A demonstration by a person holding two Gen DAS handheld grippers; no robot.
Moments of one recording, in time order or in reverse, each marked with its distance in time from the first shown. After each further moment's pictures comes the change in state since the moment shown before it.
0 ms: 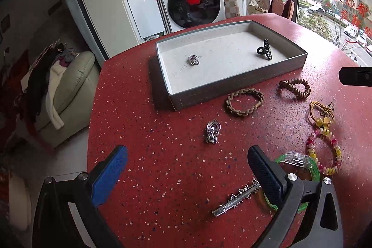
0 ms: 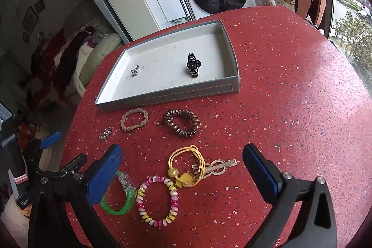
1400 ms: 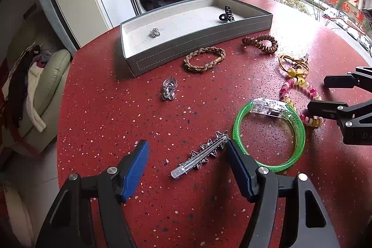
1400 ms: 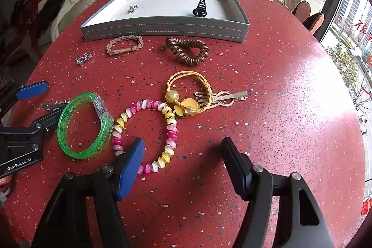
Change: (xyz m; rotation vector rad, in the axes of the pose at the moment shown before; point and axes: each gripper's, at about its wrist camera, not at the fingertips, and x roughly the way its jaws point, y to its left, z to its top) left arm 0.005 -0.033 -0.040 0.105 0.061 -0.112; right arm 0.015 0.036 -0.071 -0.222 0.104 -0.248
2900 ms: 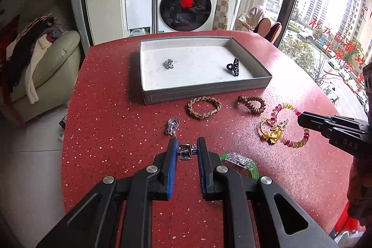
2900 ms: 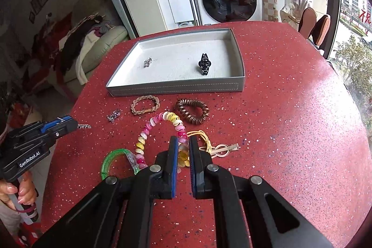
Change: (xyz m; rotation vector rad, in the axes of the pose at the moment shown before) left arm -0.057 0.026 0.044 -0.277 -0.095 -0.093; right arm -0.050 -0.036 0.059 0.091 -0.170 0.196
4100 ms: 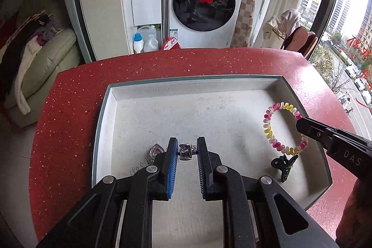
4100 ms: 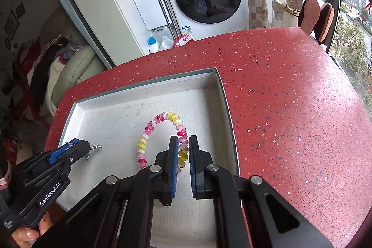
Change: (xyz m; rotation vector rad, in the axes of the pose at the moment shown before) left arm 0.189 -0.001 0.153 -0.079 0.060 0.102; right arm 0.167 -0.075 0.152 0.156 0.041 -0.062
